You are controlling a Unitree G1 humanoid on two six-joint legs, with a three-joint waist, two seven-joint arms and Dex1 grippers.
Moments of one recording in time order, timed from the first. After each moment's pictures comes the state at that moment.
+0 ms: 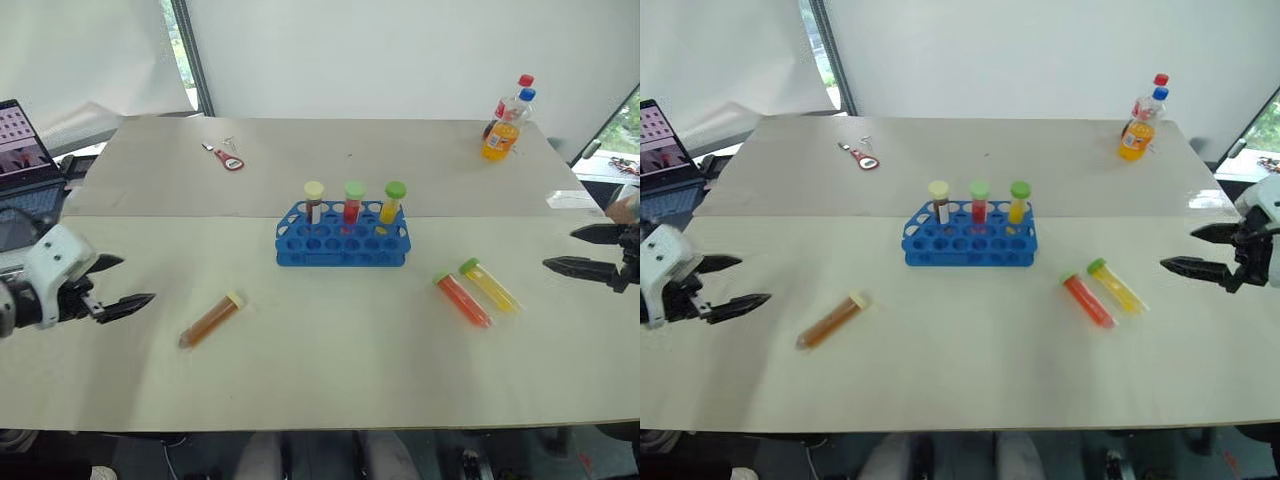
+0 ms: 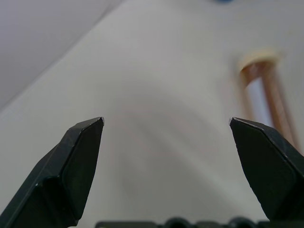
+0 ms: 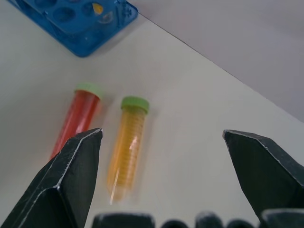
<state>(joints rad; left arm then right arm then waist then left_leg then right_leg) -0.18 1.07 0.33 -0.22 -0.44 0.50 -1.07 -0.54 -1.18 -0.13 0.37 0.31 0.51 1.26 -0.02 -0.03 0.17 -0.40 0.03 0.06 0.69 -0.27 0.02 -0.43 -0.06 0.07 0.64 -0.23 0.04</state>
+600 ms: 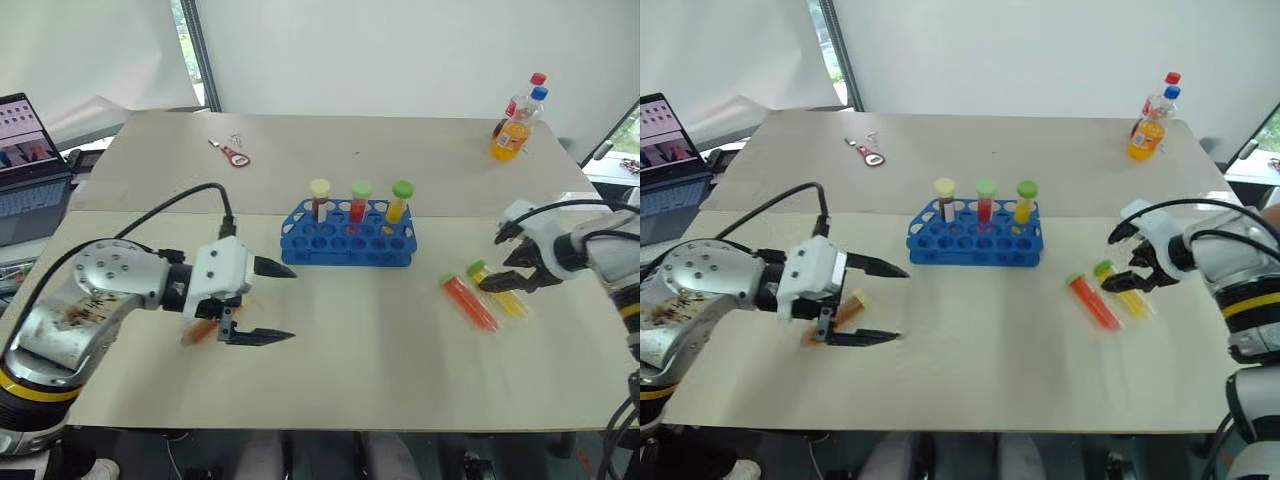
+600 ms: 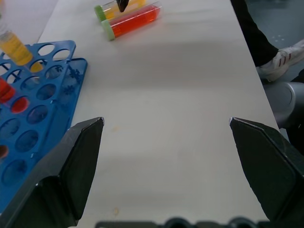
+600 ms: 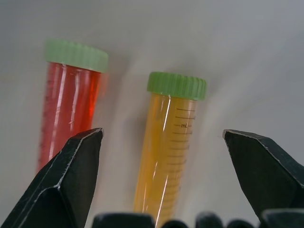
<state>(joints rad) -0.41 0.94 -0.09 -0.49 -0.49 0.49 -1.18 -0.88 -0.97 0.41 0.51 -0.03 0.80 1.18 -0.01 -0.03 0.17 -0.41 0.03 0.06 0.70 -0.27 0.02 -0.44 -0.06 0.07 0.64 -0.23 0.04</state>
